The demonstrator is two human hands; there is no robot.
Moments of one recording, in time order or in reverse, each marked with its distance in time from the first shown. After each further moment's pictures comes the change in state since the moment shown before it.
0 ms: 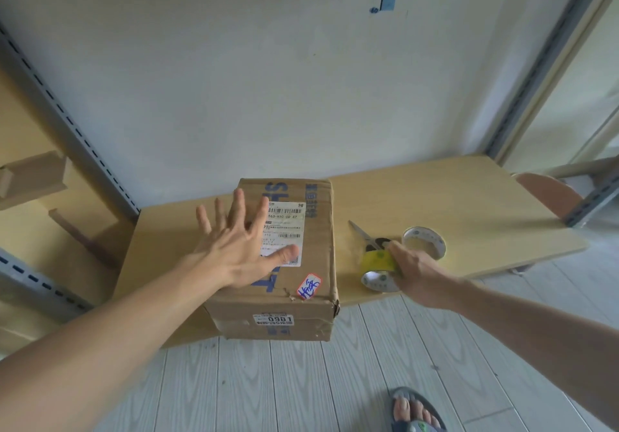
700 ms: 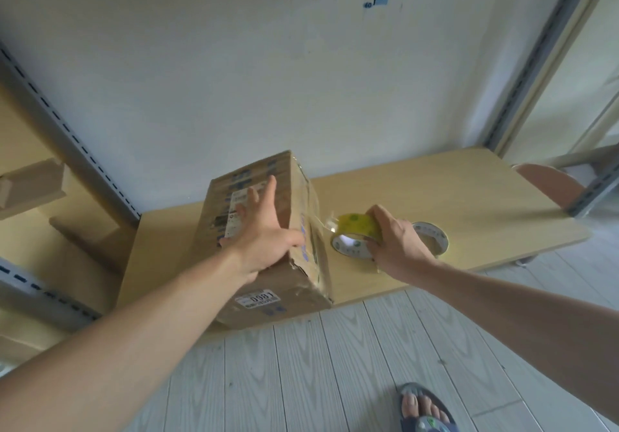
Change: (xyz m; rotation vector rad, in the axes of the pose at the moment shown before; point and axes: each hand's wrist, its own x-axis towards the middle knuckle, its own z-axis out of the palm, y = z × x) left_hand -0.002 0.042 -0.018 -1.006 0.064 -0.094; right_hand 0.022 -0.055 -0.008 0.191 0.337 -0.021
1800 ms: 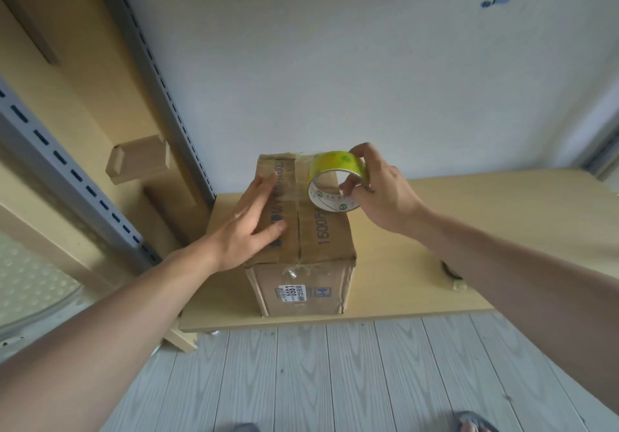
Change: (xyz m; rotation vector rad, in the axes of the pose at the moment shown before) left_hand -0.008 -0.100 -0.142 0.423 -0.012 0.321; right_hand 0.083 -0.159 0.032 0.220 -0.055 -0.228
